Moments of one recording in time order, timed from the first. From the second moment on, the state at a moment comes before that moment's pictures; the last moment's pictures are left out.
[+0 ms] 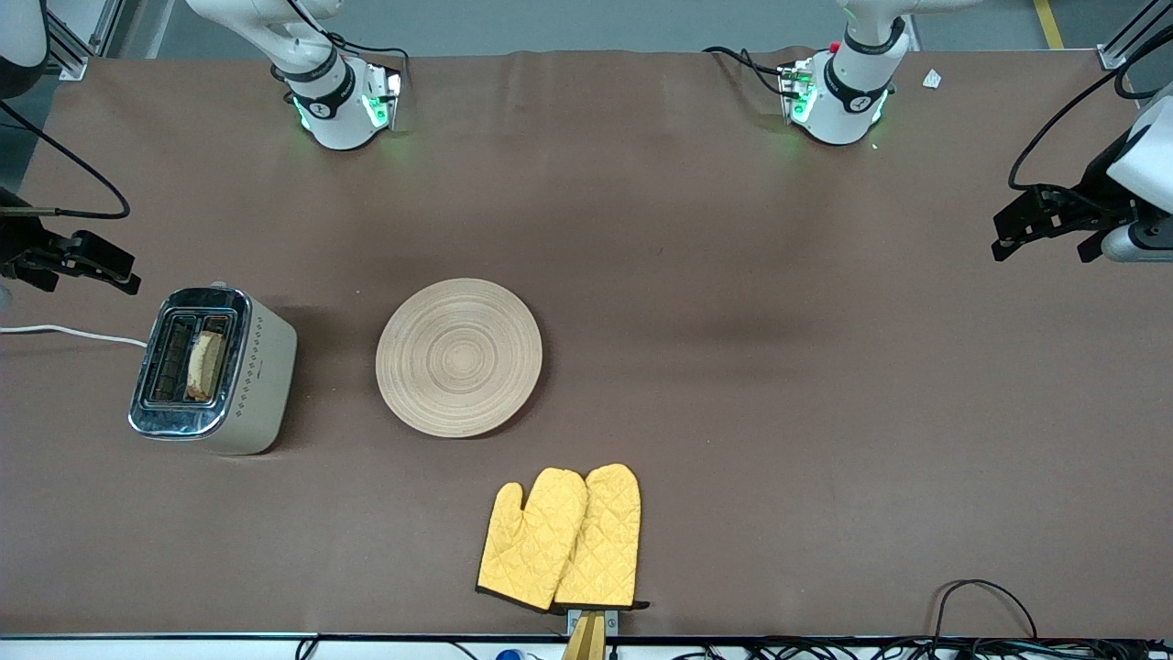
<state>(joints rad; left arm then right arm) -0.01 -0.04 -0.06 -1.62 0.01 1.67 -0.03 0.01 0.07 -0.04 -1.52 -0.03 1.62 0.01</state>
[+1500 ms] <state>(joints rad) -0.01 0.00 -0.08 -1.64 -0.07 1.60 -0.04 -0.04 0.23 -0.06 -1.92 -0.03 2.08 0.00</state>
